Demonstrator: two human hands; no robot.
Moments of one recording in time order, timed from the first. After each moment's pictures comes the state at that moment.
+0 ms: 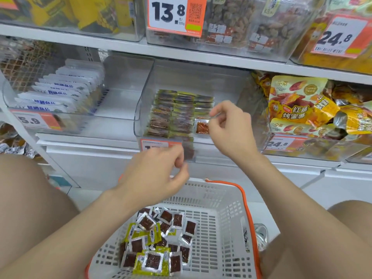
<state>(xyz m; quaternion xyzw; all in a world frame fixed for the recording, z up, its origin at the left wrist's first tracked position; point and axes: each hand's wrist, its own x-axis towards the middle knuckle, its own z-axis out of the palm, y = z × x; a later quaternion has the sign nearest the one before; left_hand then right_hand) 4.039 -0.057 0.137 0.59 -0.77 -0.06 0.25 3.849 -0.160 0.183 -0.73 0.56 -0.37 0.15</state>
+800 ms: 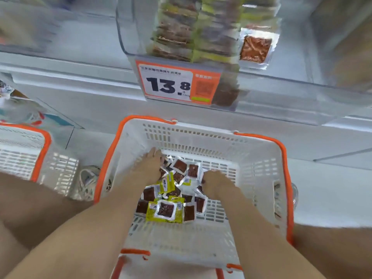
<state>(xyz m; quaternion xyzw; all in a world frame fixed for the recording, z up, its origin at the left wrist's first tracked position) 4.109 -0.079 -0.234 0.69 -0.63 -0.32 -0.14 3.855 -0.102 -0.176 -0.71 0.54 0.30 0.33</state>
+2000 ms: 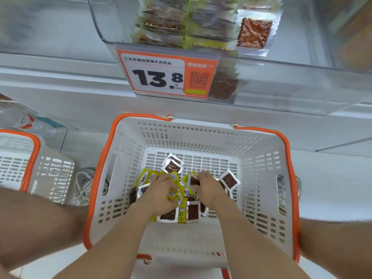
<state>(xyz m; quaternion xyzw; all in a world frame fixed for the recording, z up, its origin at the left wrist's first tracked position) 4.061 -0.002 -0.221 0.65 -0.62 -0.44 -0.02 3.852 -0.066 -0.245 -0.72 0.56 0.16 0.39</state>
